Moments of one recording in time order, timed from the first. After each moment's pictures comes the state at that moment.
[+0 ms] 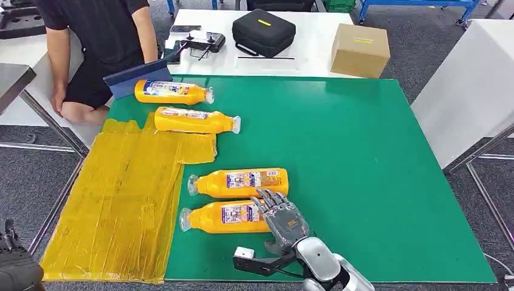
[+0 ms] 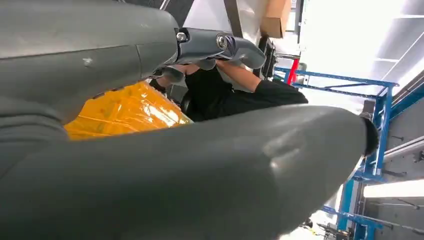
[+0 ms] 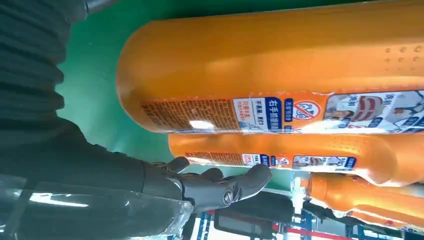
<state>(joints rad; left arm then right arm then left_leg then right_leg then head) 0.31 -0.21 0.29 -1.95 0.26 0.10 -0.33 -0.17 -0.11 0.69 -1.40 1.15 -0.09 0.14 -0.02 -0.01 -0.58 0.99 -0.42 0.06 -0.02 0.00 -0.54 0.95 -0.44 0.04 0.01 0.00</state>
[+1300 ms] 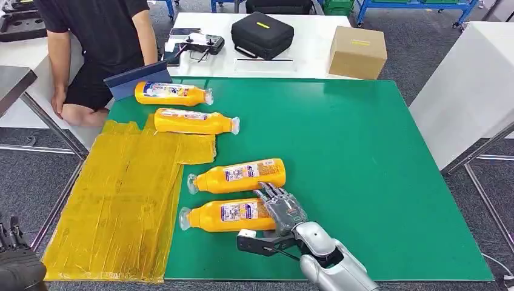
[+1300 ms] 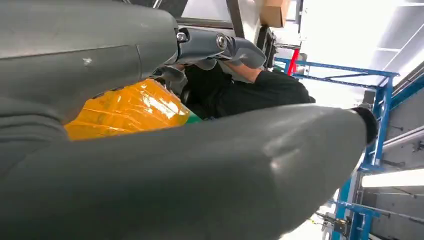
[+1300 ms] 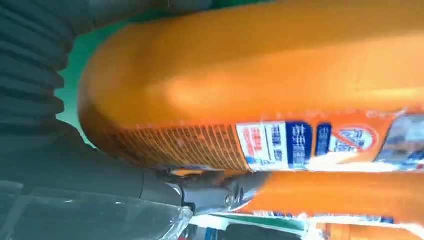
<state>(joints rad) 0.30 -0.20 0.28 -1.94 0.28 0.09 -0.32 -0.31 -0.04 0.63 -1.09 1.03 -0.05 0.05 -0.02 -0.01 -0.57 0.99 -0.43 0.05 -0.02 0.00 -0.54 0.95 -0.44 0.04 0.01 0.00</state>
